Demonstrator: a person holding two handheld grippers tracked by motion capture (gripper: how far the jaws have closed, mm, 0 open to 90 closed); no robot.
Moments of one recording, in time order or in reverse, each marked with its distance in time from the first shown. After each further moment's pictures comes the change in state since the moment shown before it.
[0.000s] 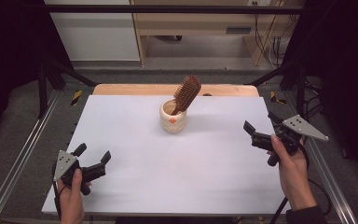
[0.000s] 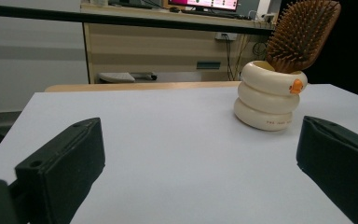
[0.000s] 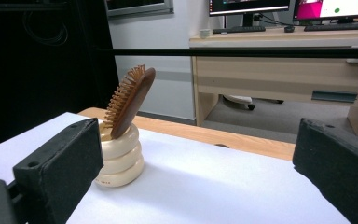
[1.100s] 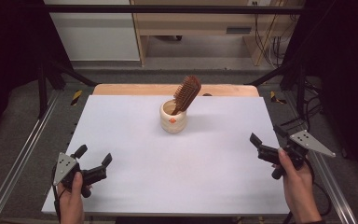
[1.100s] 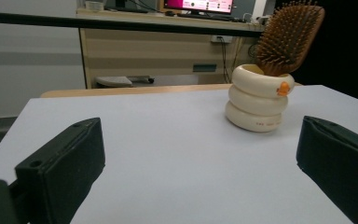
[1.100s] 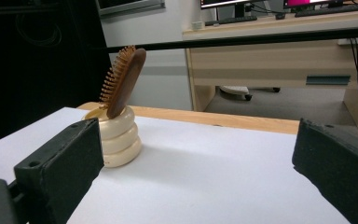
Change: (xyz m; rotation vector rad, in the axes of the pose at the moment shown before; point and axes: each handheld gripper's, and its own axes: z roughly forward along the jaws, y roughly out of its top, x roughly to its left) left arm -0.015 0.005 -0.010 -0.009 -0.023 0.054; right arm -0.008 -0.031 -0.027 0.009 -0.023 0.053
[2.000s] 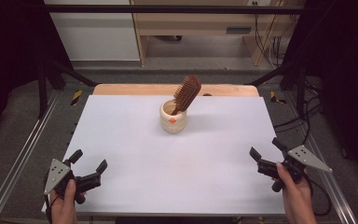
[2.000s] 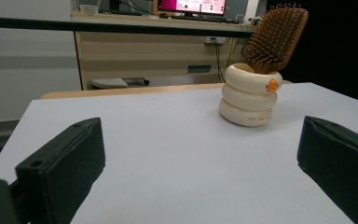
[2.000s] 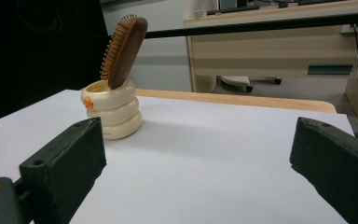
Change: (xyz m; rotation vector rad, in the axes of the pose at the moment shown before) left arm 0.009 -0.003 -0.020 -0.011 -0.010 -0.026; right arm 0.000 -0.039 -0.014 0.022 0.008 -0.012
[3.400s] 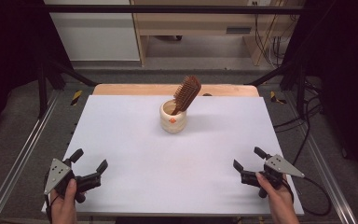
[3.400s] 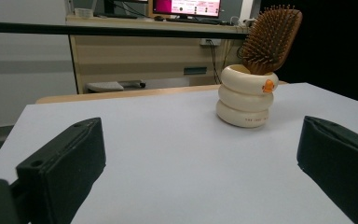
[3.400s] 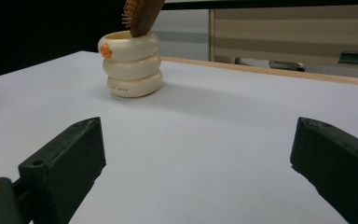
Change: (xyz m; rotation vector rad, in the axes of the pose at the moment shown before) left arm 0.000 0.000 0.002 -0.011 -0.022 0.017; right arm 0.017 -0.051 0.025 0.081 0.085 -0.074
